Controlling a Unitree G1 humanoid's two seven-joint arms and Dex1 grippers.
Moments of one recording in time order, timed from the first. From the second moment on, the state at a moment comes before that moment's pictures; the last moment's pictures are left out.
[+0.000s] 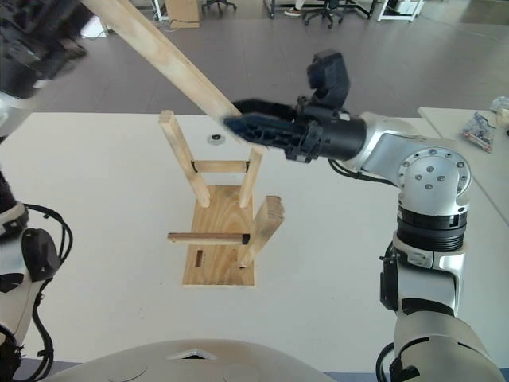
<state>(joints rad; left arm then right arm) -0.88 0.67 0.39 0.02 -1.55 0.93 -0.54 -0.69 -0.59 -0.21 -0.19 1.29 0.99 0.73</state>
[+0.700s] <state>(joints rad) -0.43 0.92 0.23 0.08 -0.87 0.47 -1.59 0.32 -0.14 -0.36 -0.10 0.66 0.27 0.55</state>
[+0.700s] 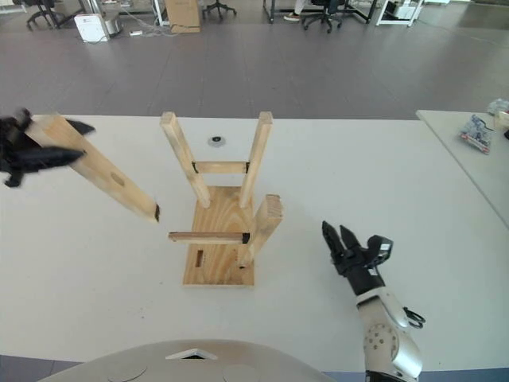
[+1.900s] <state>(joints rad) -0.08 0.73 0.28 -0.15 -0.89 0.35 -1.51 0.08 -0.26 -0.30 -0.01 0.68 0.37 0.60</state>
